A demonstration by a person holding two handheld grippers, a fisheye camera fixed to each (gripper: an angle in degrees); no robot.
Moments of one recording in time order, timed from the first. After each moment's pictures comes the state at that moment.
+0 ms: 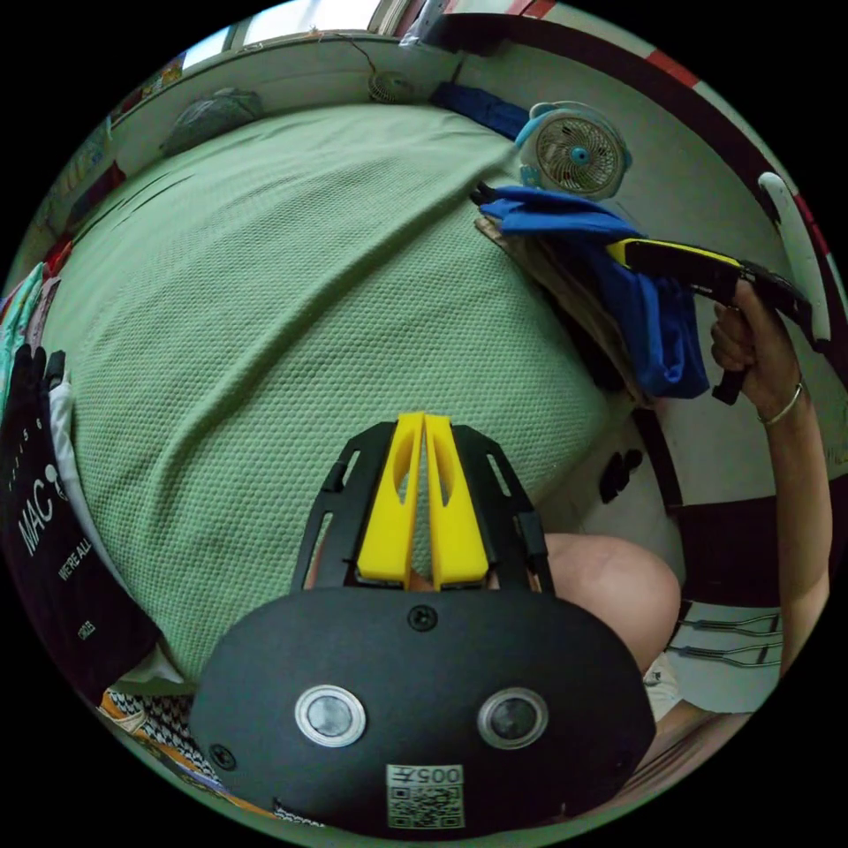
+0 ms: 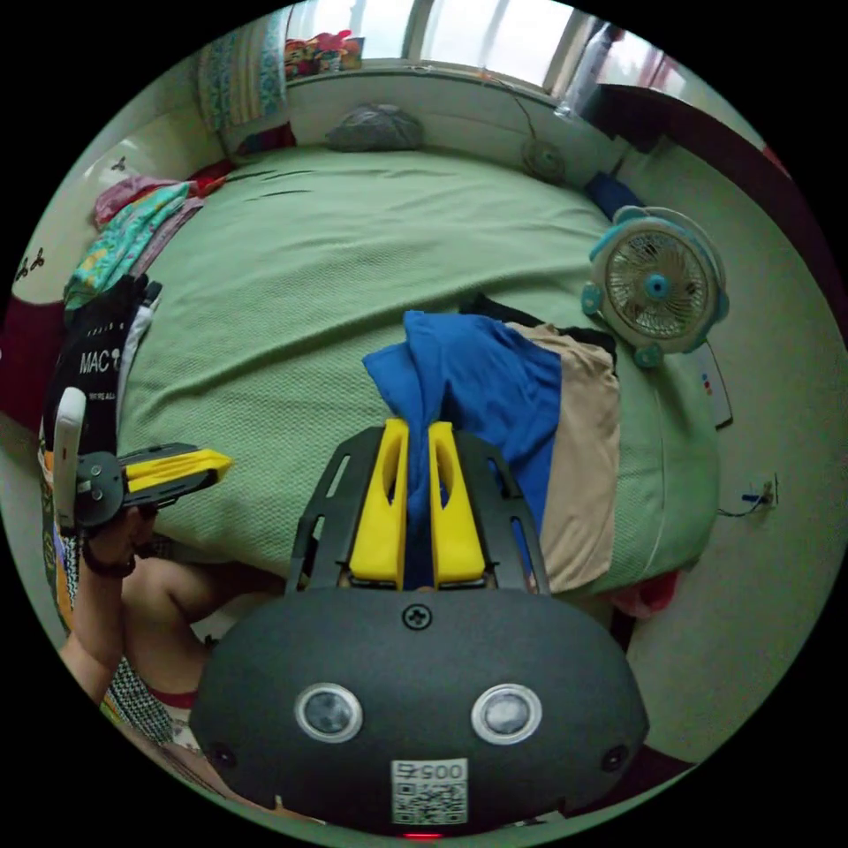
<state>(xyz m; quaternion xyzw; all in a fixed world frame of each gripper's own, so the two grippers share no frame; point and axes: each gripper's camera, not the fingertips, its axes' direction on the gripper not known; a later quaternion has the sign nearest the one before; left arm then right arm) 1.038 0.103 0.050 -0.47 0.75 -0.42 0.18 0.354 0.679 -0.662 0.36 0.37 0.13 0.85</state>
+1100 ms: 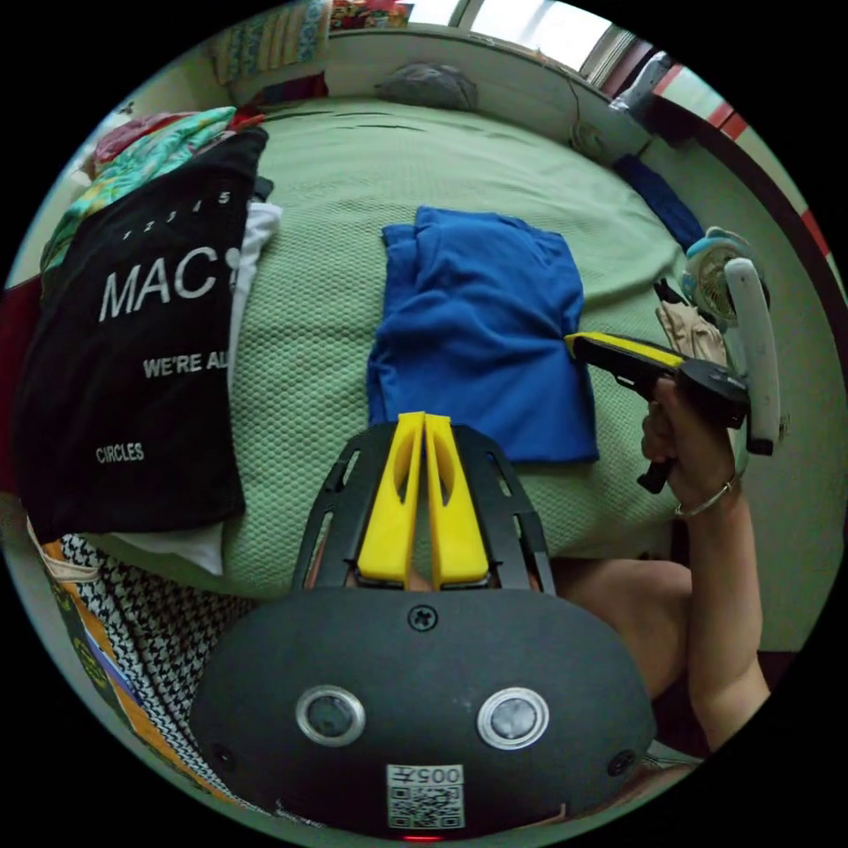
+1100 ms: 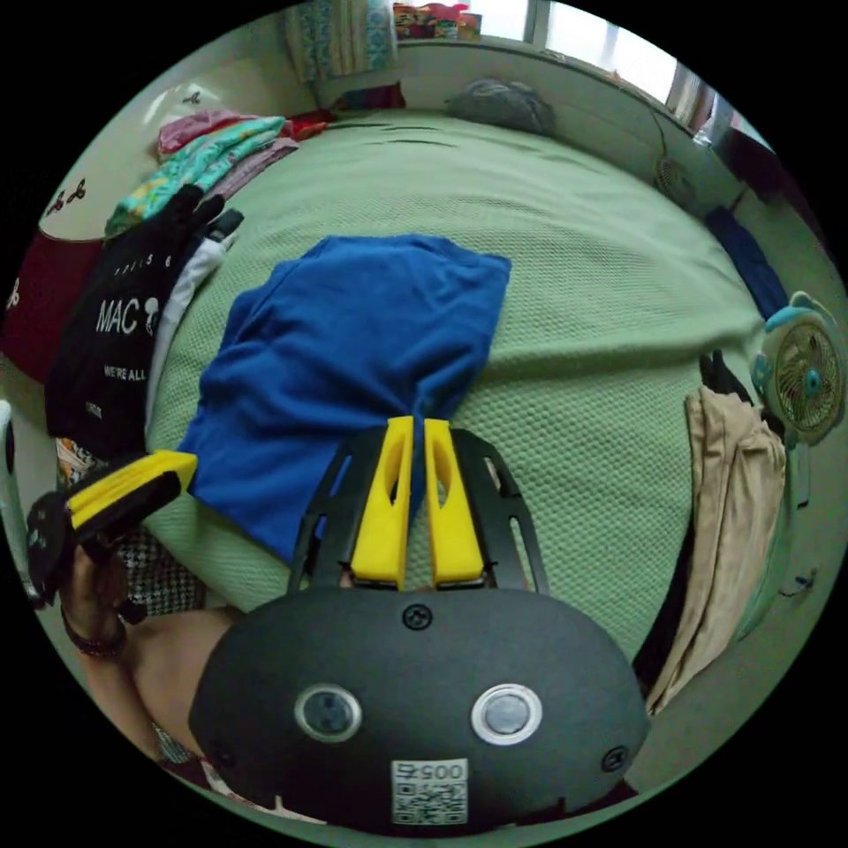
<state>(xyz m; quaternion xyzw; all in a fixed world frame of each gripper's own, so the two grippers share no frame) 0.971 0.285 0.014 -0.65 0.61 -0.44 0.15 0.272 0.492 -0.559 0.33 0.30 0.06 0.89</state>
